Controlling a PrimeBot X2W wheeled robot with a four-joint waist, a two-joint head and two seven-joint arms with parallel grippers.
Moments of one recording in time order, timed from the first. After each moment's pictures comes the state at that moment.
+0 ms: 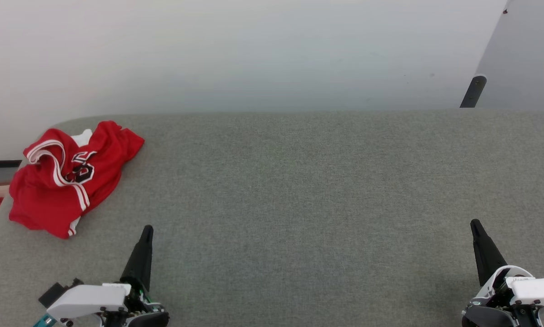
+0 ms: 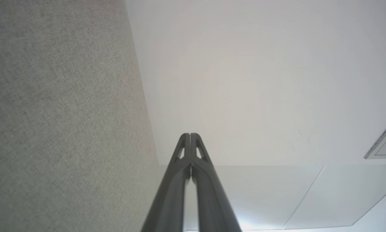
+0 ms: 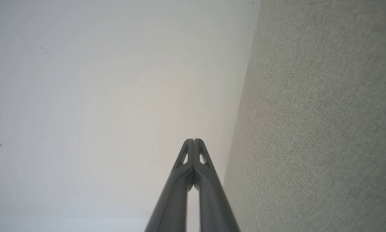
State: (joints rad) left arm -0.11 0.05 0.11 0.24 -1.61 -0.13 0.11; right arm -0.11 -0.05 -0.11 0.25 1.61 0.13 0.11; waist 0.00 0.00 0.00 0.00
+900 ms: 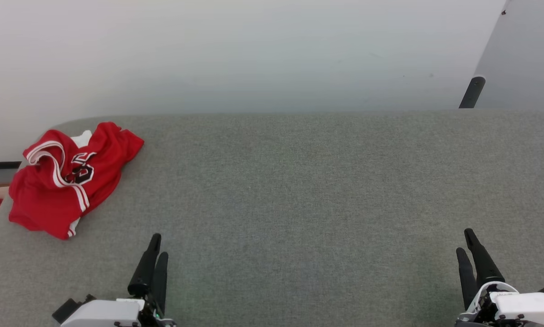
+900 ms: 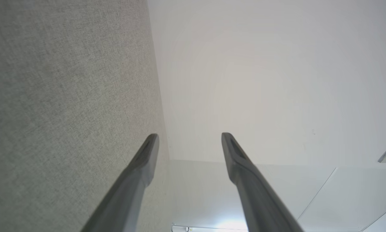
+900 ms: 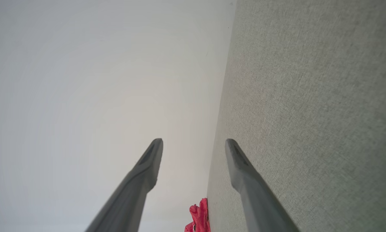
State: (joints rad) left arm -0.05 0.04 0.06 0.25 -1.61 -0.13 0.07; right arm -0.06 -0.05 -0.06 0.27 1.58 0.13 0.05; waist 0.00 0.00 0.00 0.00
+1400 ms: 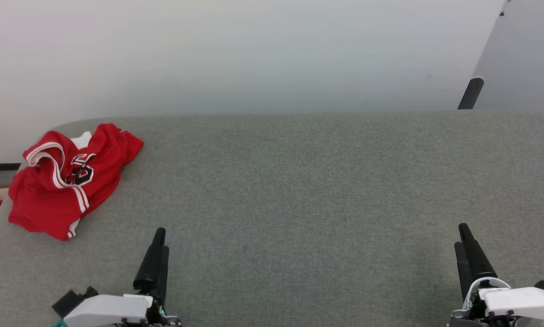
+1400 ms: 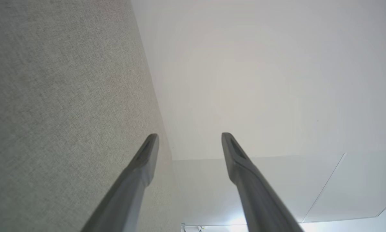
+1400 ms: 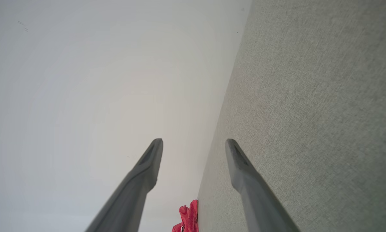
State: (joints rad) left arm -0.05 0.07 0.00 0.21 -1.55 -0.13 0.01; right arm -0.07 -0.06 -0.01 0.25 1.50 0.13 -0.01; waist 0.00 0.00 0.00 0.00
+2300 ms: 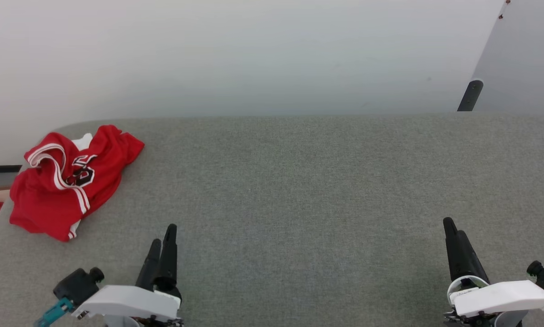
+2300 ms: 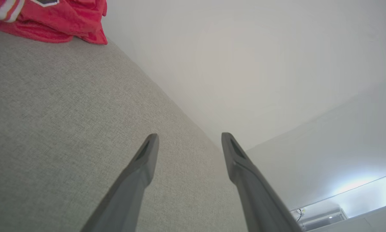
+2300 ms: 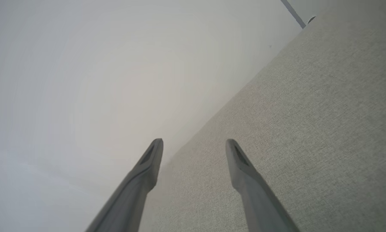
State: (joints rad) left arm -0.07 0.11 -0.07 0.20 -1.05 -0.07 -0.11; right arm -0.07 -0.07 0.04 0.21 1.01 0.13 -0.11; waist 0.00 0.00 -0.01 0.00
